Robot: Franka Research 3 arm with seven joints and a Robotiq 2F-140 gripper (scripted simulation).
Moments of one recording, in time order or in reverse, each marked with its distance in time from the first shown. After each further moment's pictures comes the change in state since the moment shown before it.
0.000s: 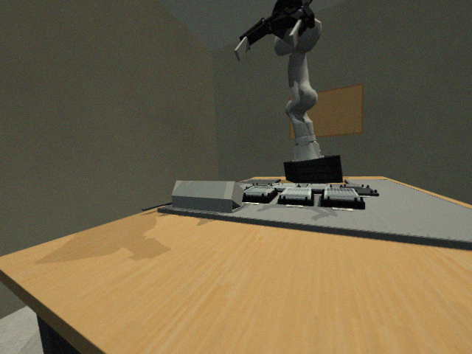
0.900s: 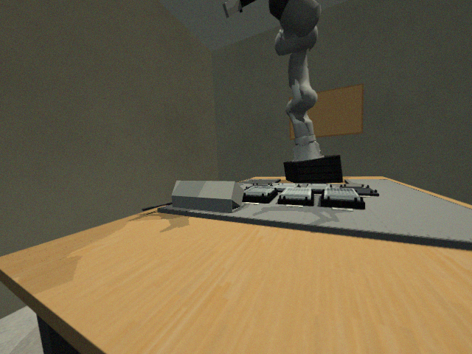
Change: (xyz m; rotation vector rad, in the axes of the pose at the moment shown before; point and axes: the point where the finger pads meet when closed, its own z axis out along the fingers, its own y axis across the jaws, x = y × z) arm 0.086 0.017 -0.042 -0.047 0.139 0.032
